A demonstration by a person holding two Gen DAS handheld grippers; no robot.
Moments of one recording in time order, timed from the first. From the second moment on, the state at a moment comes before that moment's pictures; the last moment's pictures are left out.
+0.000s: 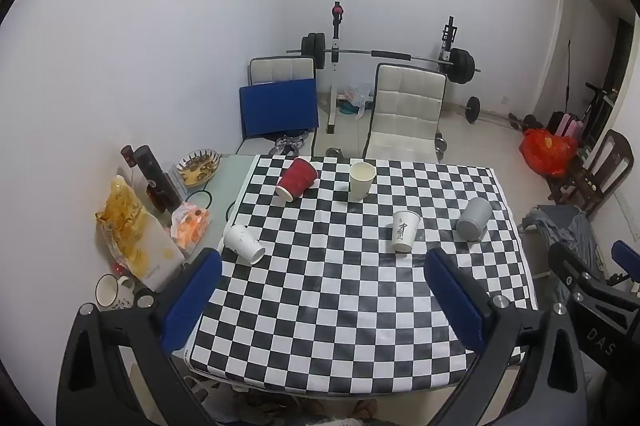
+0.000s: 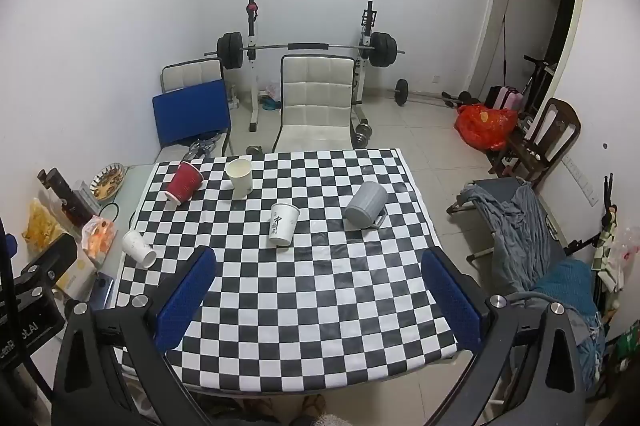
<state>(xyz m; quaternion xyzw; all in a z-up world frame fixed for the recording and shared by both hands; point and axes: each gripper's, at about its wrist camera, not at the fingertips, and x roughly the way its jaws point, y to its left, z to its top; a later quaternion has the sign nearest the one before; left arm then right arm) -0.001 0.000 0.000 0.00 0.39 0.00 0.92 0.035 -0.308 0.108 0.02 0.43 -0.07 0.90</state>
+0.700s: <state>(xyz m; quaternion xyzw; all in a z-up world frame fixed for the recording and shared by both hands) 0.001 0.002 0.001 0.00 0.39 0.00 0.92 0.034 -0.309 0.109 0.02 0.43 -0.07 0.90</state>
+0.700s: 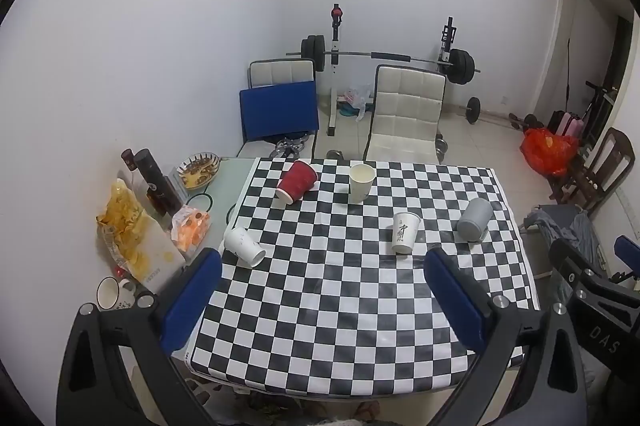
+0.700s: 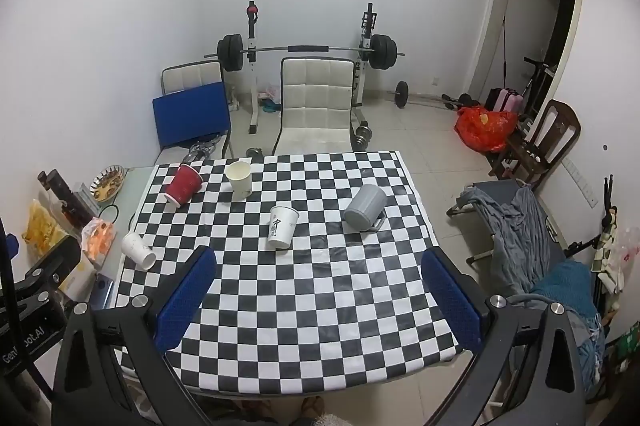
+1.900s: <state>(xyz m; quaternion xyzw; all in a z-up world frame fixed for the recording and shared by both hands) -0.004 -0.015 0.005 0.01 0.38 0.00 0.92 0.030 -0.309 0.113 0.02 0.42 -0.07 0.90</state>
